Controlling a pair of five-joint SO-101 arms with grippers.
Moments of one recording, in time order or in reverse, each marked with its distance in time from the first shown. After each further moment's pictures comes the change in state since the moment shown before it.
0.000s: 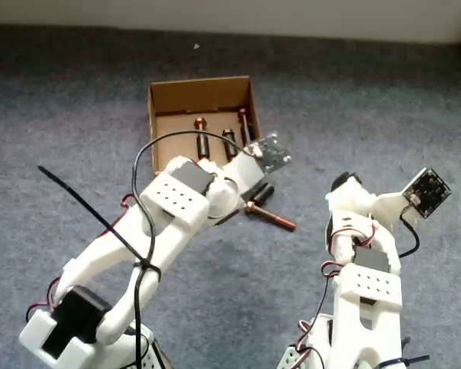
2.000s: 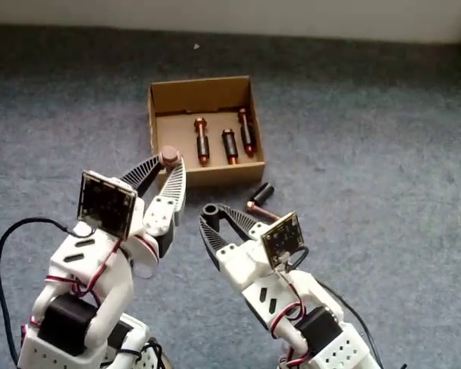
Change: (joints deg) left arm -7.9 -73.8 28.4 -11.7 24.4; right arm -50.4 -52.0 21.8 7.8 28.6
